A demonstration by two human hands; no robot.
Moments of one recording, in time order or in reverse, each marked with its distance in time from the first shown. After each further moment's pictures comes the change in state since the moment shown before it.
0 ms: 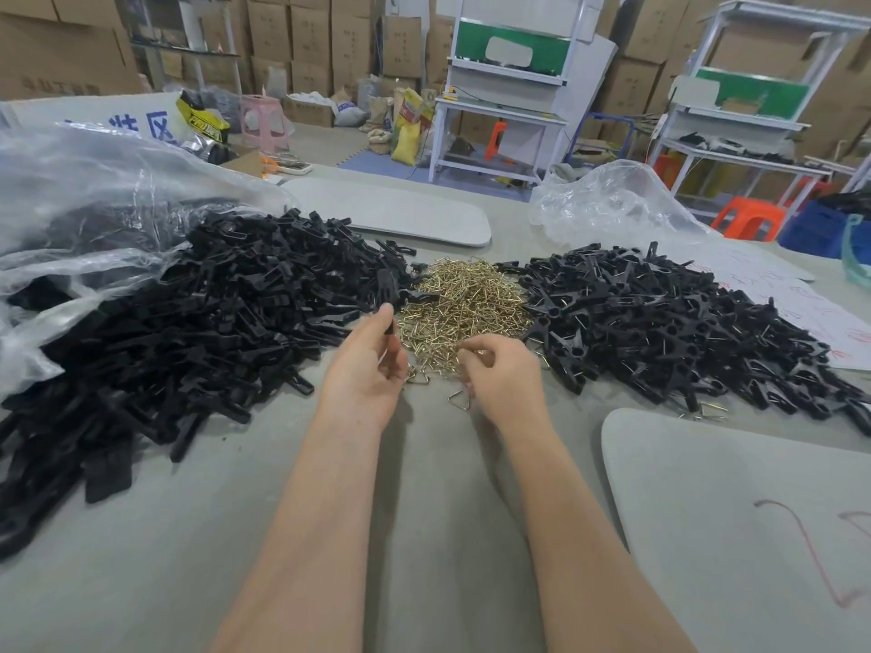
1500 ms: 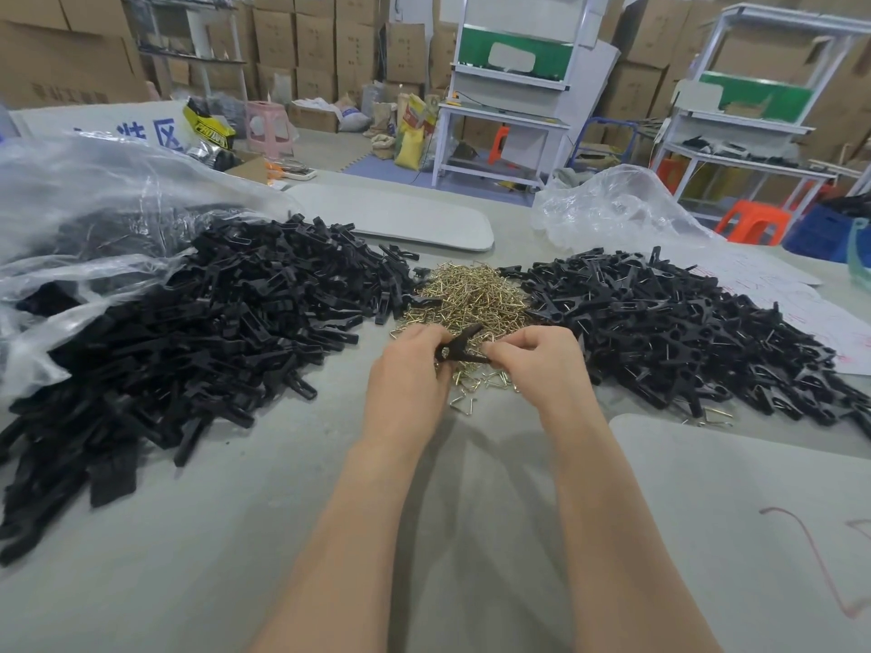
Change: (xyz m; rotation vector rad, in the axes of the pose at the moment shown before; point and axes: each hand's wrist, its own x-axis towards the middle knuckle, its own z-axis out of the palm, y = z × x) left_hand -0.001 -0.030 0.002 1.483 -0.085 0.996; right_hand 0.003 -0.019 -0.040 0.106 -0.004 0.123
